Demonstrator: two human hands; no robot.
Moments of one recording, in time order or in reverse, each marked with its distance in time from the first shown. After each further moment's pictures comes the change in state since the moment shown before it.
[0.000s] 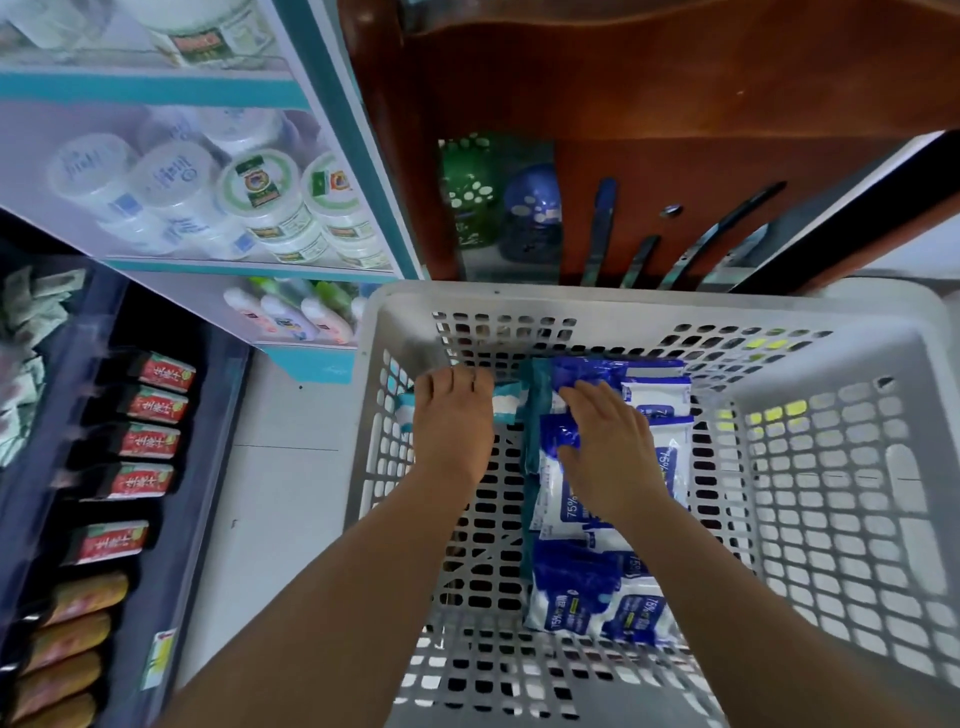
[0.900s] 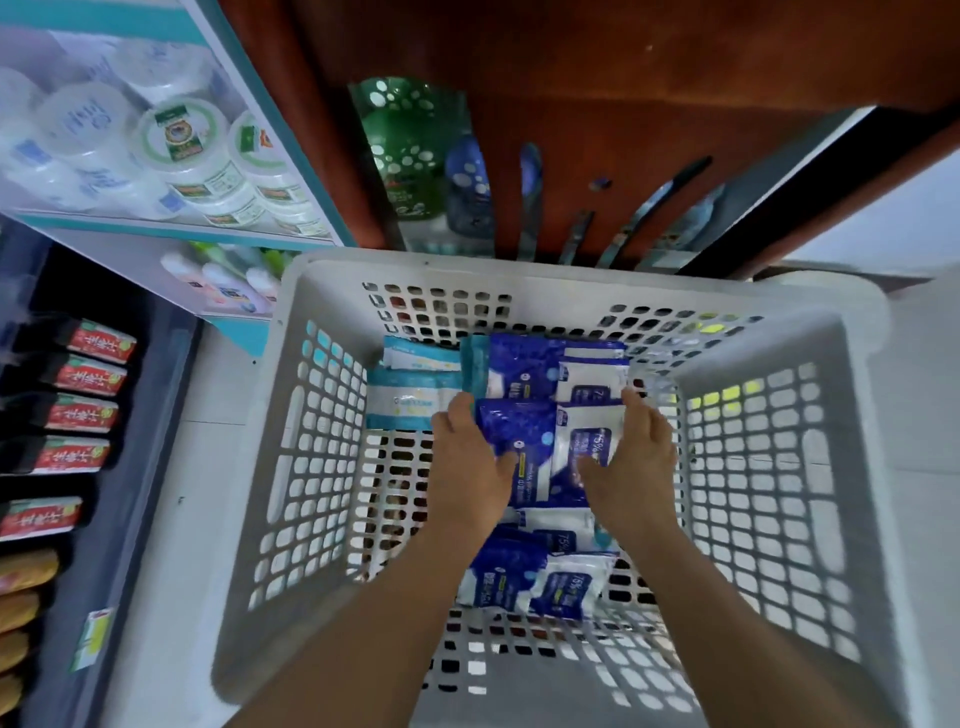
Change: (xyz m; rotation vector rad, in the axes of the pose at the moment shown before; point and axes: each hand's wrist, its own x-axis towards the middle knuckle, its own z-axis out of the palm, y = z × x) left_hand -0.041 0.081 0.036 -0.973 -0.033 -0.316; right_hand -0.036 0.068 0.002 0.374 0.163 0.372
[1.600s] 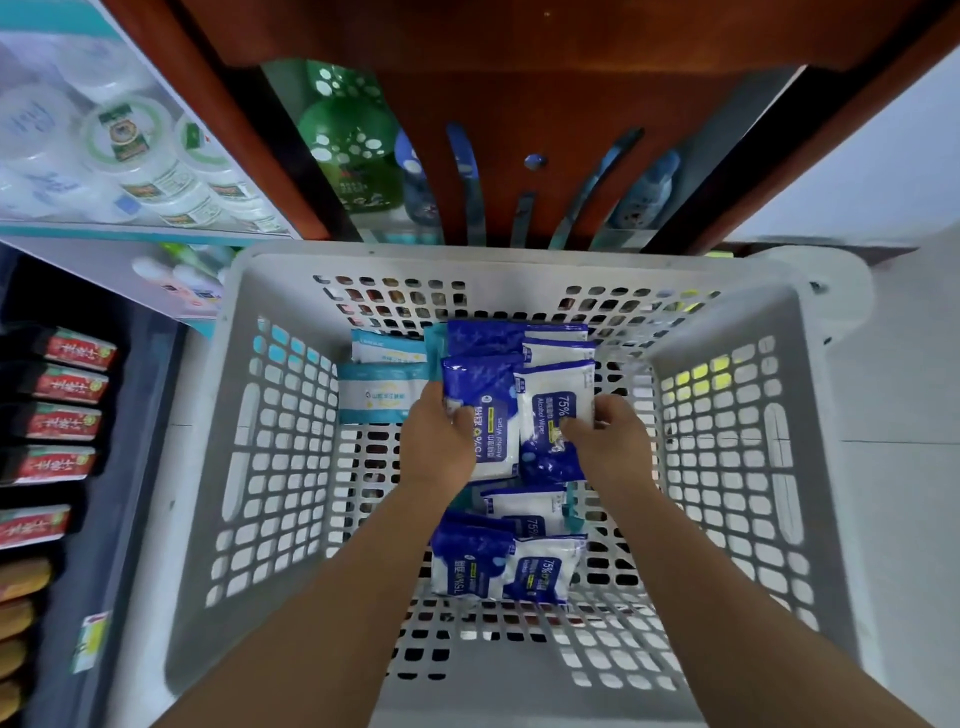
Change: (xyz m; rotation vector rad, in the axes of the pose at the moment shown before) left_hand 0.011 0.024 0.003 -0.070 0.033 -0.098; right_hand 0.027 0.021 -0.005 0.478 -0.048 0.215
